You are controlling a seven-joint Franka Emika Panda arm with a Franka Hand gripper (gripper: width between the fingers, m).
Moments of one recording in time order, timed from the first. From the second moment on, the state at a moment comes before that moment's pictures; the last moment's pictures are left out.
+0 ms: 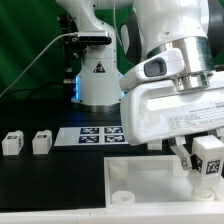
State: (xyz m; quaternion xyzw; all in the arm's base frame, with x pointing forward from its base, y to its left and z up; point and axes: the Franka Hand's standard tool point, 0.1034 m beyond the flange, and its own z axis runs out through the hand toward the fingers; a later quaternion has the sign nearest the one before) arm 0.626 0.117 0.068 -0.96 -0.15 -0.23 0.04
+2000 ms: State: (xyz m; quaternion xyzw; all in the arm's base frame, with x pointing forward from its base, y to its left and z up) arm 0.626 0.117 0.063 -0.96 -0.14 -0.25 0.04
